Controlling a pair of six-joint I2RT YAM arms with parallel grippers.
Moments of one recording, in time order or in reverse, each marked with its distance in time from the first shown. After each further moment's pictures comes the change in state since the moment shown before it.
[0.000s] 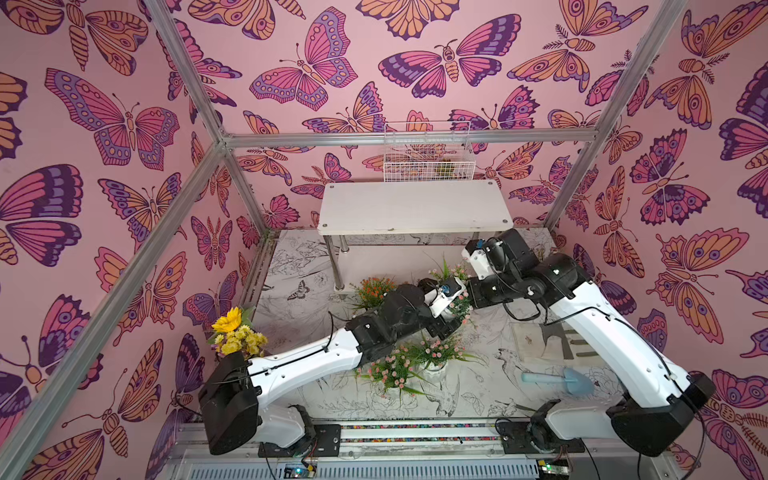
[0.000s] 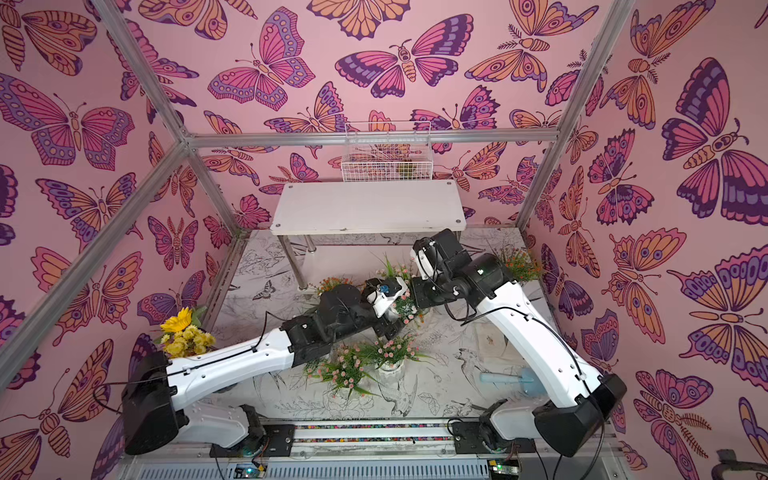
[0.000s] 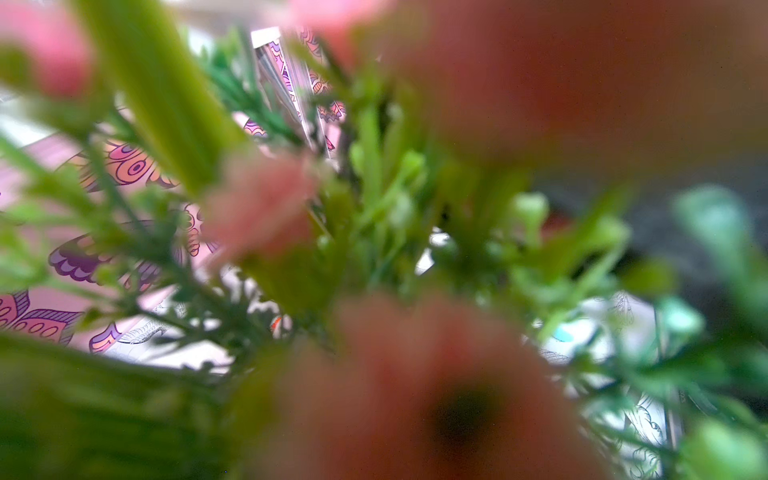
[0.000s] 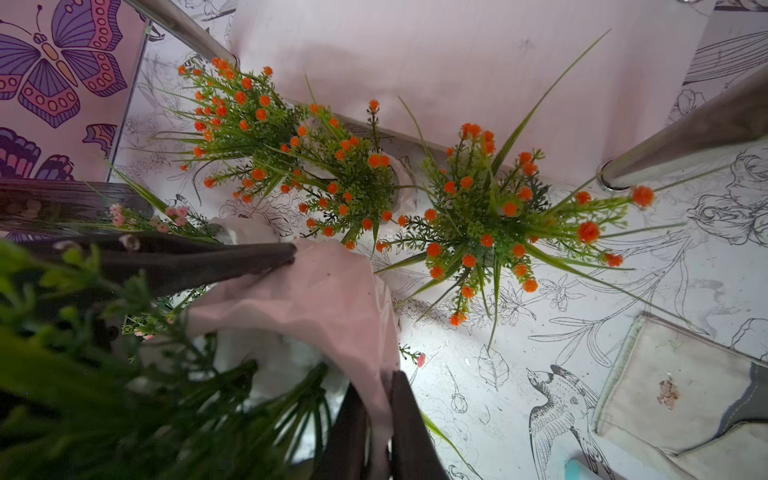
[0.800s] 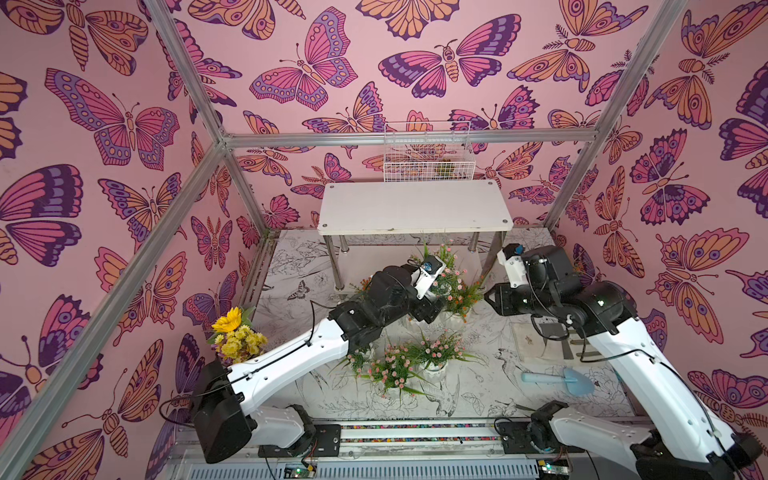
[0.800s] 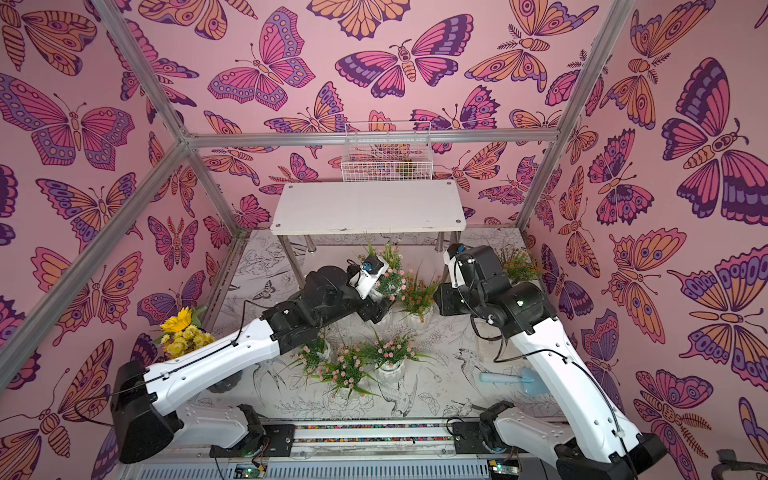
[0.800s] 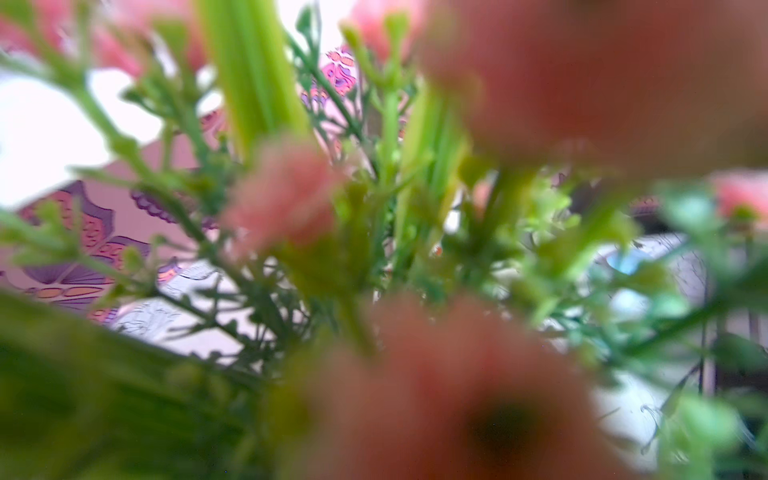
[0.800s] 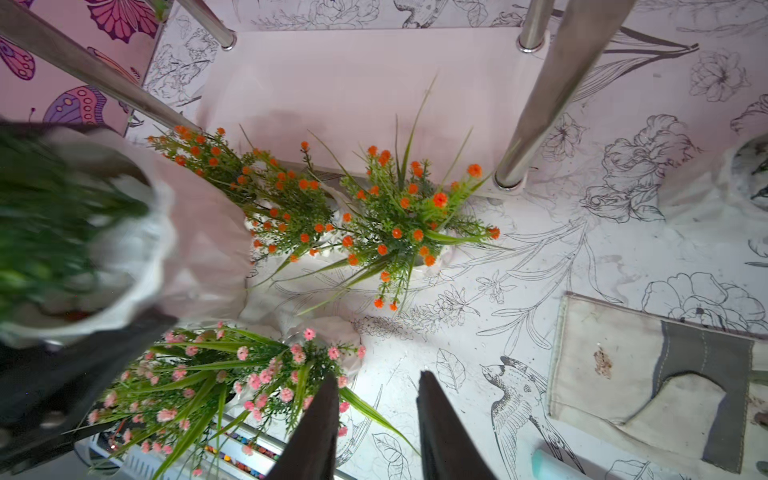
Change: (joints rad) left arm 0.103 -0.064 0.128 -0.252 -0.057 -0.058; right arm -0.118 -0.278 -0.228 0.079 0.090 0.016
